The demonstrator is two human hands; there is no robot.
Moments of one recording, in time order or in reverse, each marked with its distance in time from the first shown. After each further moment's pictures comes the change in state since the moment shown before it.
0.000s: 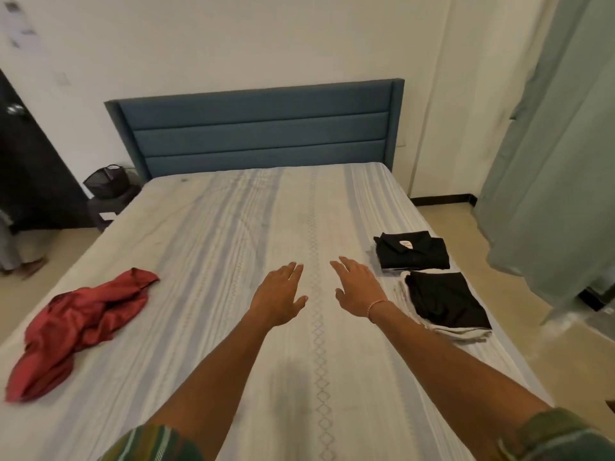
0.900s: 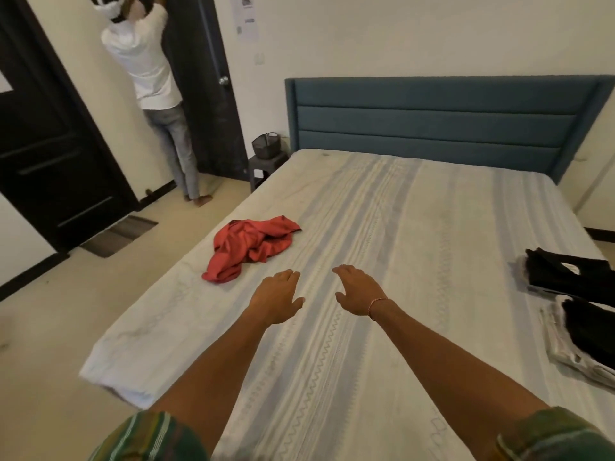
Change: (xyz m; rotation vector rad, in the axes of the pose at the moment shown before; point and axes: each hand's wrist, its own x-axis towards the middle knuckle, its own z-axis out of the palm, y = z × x) left_hand -0.321 -0.206 -0.025 -0.059 -0.091 -0.451; right_hand -0.055 -0.336 0.083 0.091 -0.264 -0.416
